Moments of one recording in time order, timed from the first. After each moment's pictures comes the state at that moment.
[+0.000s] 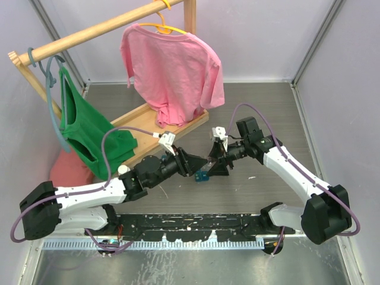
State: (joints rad) left arm -1.10 1.13 0.58 0.49 -0.17 -0.81; right arm 0.42 1.21 0.88 -0.56 -1.16 -0.62
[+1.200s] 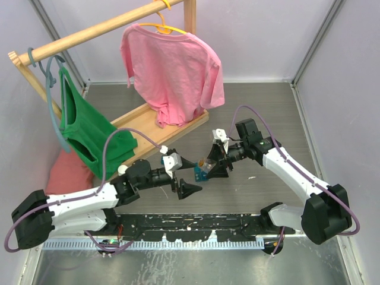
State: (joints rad) left arm -1.03 1.04 0.44 0.56 0.33 -0.12; right arm 0.41 1.21 0.85 -0.54 -1.22 -0.65
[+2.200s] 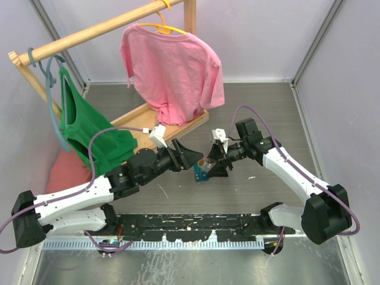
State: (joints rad) left arm -1.07 0.99 0.71 0.15 -0.21 -0.99; right arm 0.41 1.21 0.85 -0.54 -1.19 -0.66
